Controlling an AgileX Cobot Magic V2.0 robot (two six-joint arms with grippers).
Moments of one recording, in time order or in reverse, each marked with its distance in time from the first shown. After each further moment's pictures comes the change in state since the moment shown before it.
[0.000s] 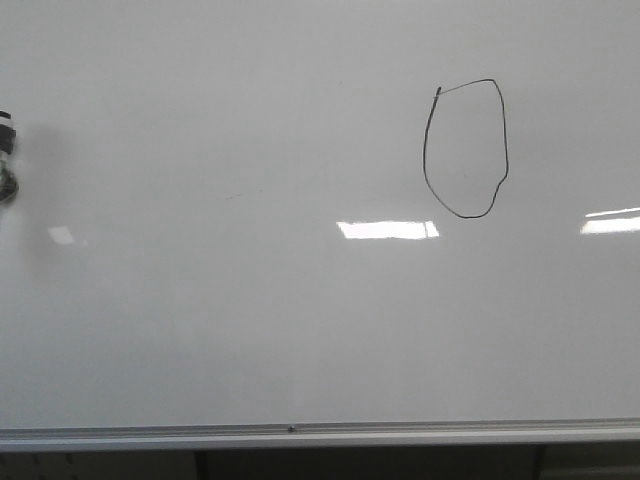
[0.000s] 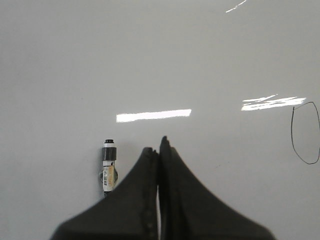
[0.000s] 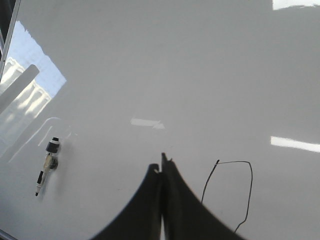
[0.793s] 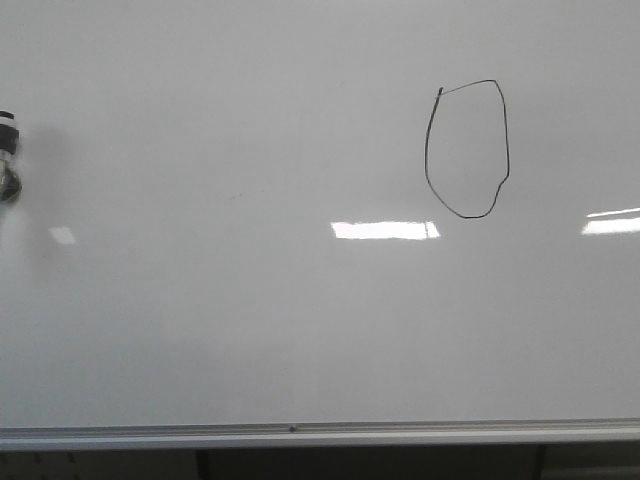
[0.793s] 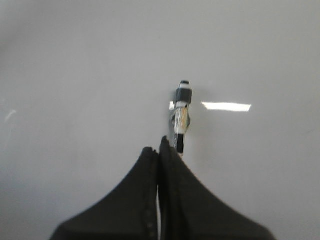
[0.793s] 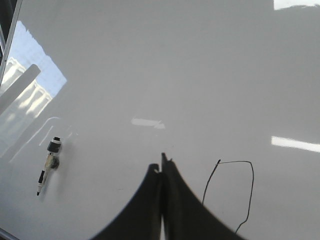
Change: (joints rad) left arm -0.024 -0.149 0.371 0.587 -0.248 -0.546; right arm 0.000 0.000 0.002 0.000 -0.002 0.000
